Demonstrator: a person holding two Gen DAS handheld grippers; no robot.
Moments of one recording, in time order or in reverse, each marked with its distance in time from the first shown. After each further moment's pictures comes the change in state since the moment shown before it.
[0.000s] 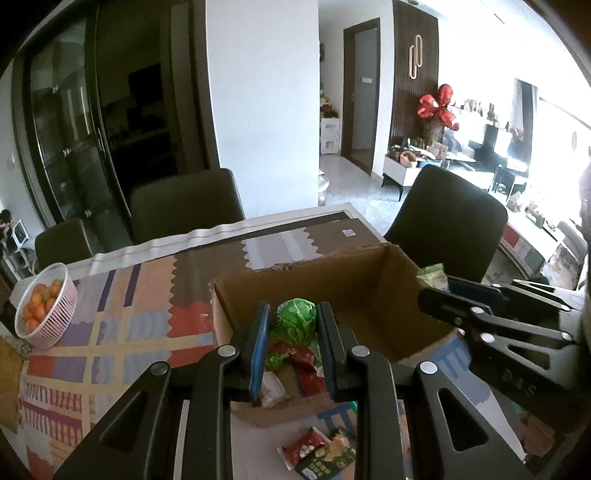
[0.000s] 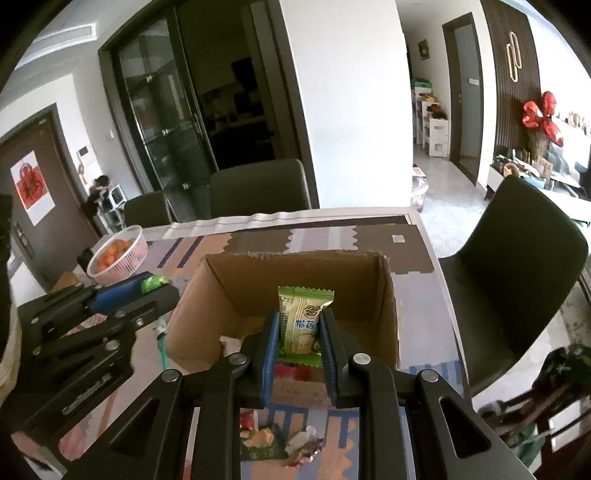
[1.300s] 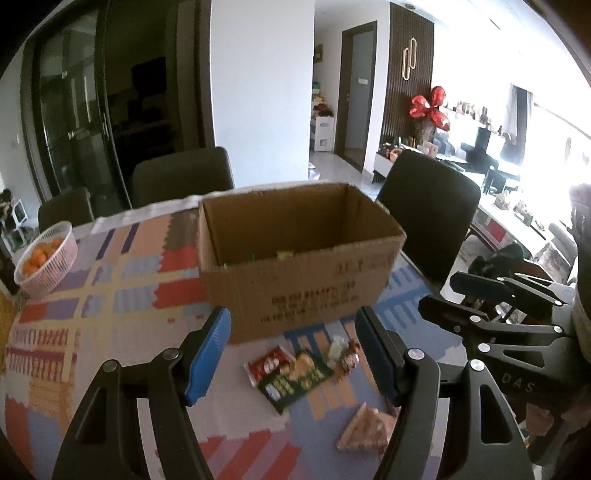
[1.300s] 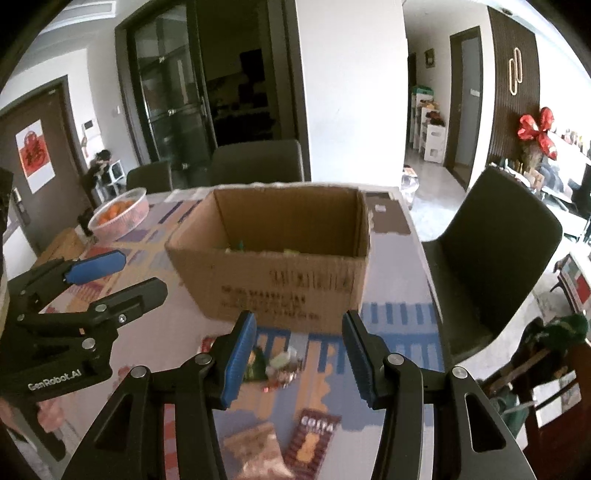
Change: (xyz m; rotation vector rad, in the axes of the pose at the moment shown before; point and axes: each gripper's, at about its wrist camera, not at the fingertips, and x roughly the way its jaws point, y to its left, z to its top) left arm -0.074 -0.037 -0.106 -0.038 -0.001 -0.032; right arm -0.057 -0.006 -0.094 -0.075 0.020 -0.038
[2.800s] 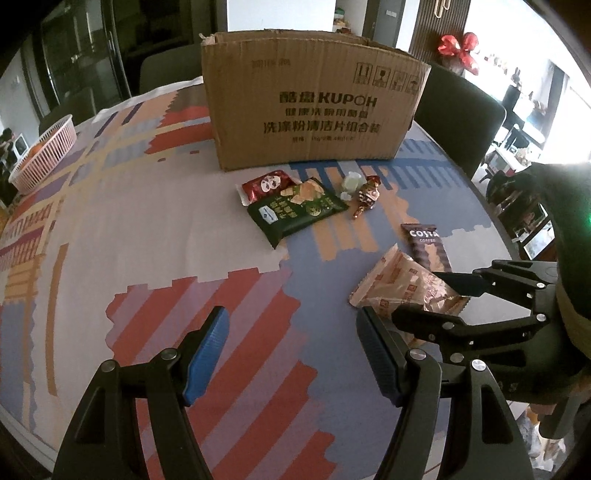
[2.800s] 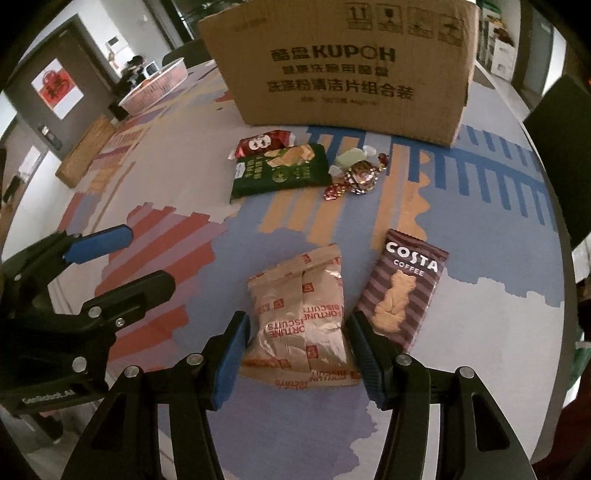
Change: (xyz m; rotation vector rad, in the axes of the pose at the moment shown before) left arm 0.034 -0.003 -0.129 -0.076 0.331 0.027; right arm 0.076 0.033 -0.133 -0.070 0.446 0.213
